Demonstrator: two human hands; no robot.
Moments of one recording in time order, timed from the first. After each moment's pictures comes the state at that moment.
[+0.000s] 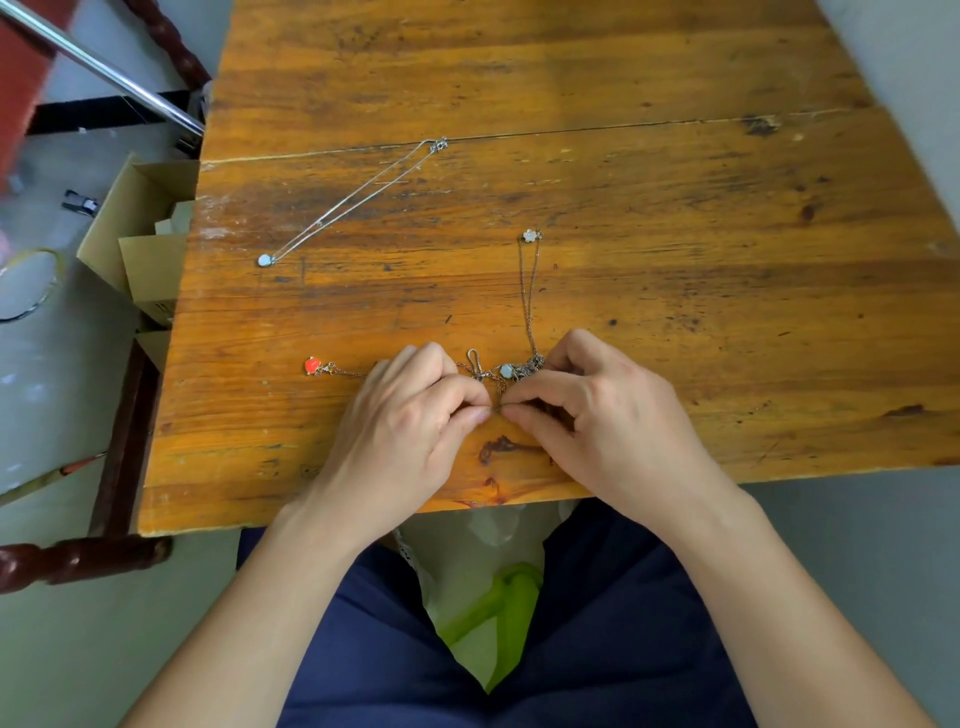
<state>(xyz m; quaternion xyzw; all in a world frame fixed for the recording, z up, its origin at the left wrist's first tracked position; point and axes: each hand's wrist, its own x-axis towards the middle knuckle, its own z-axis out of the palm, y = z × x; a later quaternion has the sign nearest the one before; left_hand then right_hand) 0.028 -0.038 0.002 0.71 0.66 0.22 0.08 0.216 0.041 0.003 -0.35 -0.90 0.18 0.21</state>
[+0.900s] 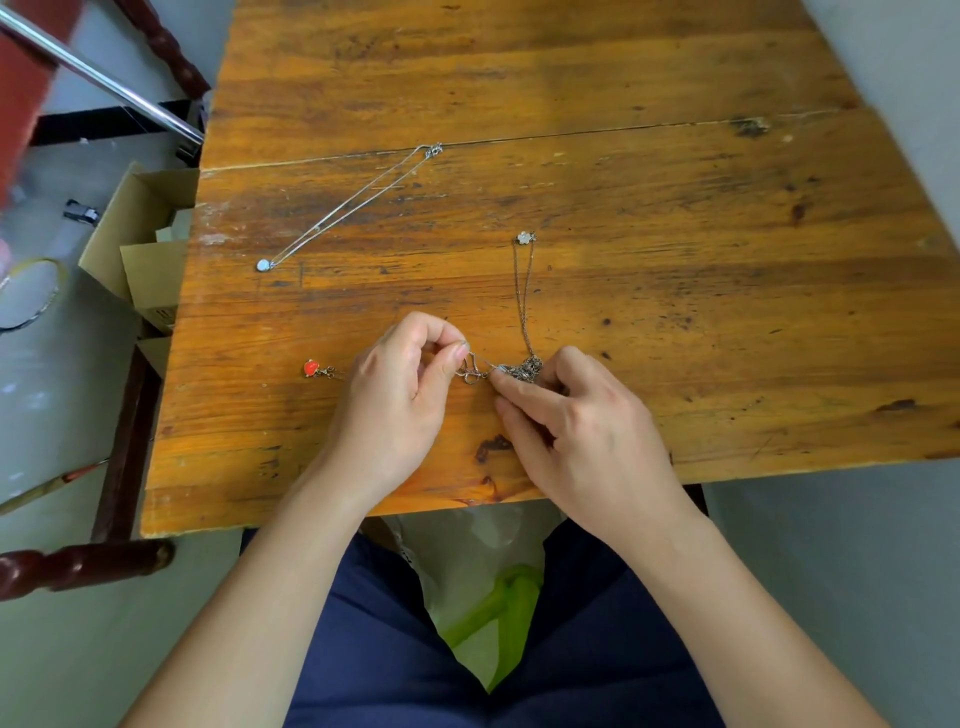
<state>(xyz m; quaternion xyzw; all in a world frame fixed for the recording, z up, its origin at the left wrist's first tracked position) 0.032 -0.021 0.020 0.56 0.74 0.33 0.18 0.209 0.023 -0.014 -0.36 -0.87 0.14 0.29</state>
